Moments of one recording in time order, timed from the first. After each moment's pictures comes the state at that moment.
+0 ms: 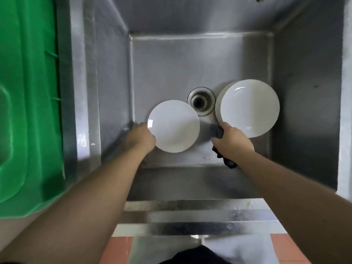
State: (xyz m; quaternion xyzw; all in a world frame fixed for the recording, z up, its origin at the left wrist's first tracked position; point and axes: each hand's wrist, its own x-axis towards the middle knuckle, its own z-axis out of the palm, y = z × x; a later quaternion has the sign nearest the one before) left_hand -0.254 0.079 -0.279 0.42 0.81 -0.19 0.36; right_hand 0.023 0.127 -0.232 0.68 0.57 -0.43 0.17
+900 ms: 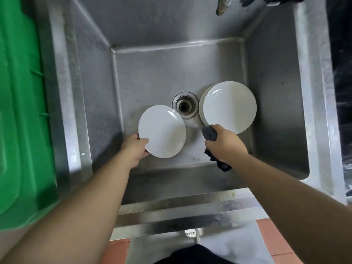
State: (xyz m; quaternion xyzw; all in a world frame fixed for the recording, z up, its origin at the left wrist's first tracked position) left_hand -0.242 0.068 -0.285 0.05 0.78 0.20 0.59; right_hand 0.042 0.113 -0.200 0.71 0.55 -0.42 0.13
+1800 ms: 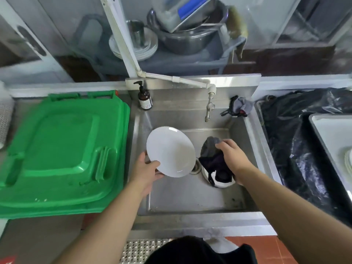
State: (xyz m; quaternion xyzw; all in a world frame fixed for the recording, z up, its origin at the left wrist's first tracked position) left_hand -0.241 0.046 0.029 0.14 0.66 0.47 0.57; right_hand 0.025 0.121 0.077 0.67 0.40 -0.57 -0.25
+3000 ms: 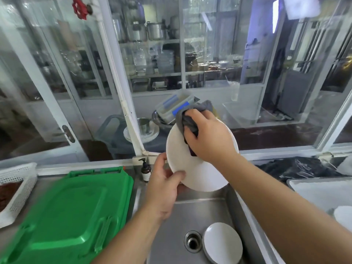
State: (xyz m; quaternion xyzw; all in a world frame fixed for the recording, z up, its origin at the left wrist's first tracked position) left_hand -0.134 0.055 0.275 0.39 0.43 0.64 0.50; right_hand -0.002 0.147 0.355 0.43 0.79 0.02 -0.44
